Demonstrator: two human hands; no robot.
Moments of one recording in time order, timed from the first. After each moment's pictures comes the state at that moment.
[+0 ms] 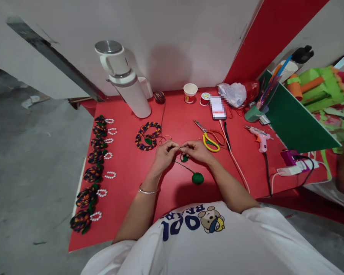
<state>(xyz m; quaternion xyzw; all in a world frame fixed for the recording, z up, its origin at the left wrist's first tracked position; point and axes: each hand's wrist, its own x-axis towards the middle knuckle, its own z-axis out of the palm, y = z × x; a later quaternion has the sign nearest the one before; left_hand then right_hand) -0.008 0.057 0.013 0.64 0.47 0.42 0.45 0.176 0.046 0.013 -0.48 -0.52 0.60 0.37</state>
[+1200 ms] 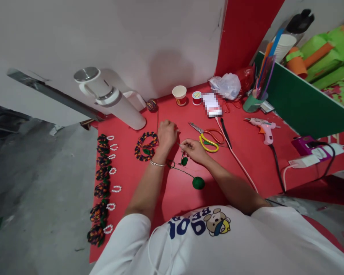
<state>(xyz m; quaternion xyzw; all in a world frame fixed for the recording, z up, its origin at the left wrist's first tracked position) 0.044 0.164 0.017 0.80 0.54 0.23 0.12 0.179 0.060 -0.012 -0.51 -0.47 0.55 0.47</state>
